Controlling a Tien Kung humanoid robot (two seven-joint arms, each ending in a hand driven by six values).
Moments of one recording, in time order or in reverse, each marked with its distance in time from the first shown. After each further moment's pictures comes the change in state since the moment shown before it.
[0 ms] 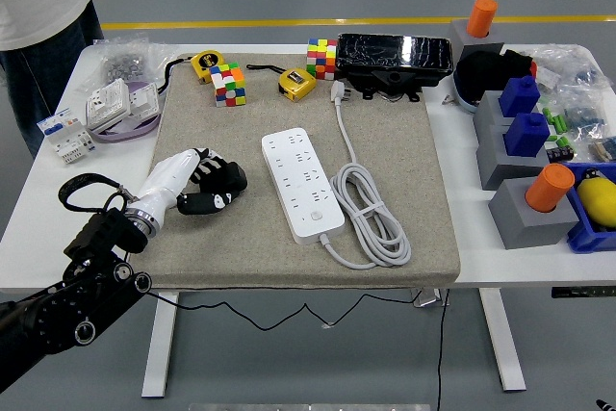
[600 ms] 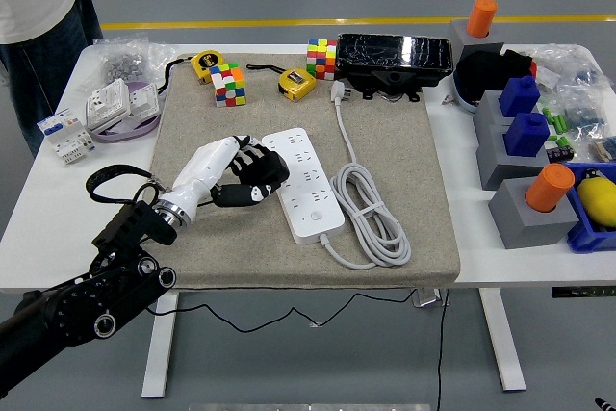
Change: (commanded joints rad) left arm -0.074 -0.046 0.107 -0.013 -0.060 0.025 -0.075; right arm 0.004 0.000 -0.015 -0.001 0.007 0.000 0.001
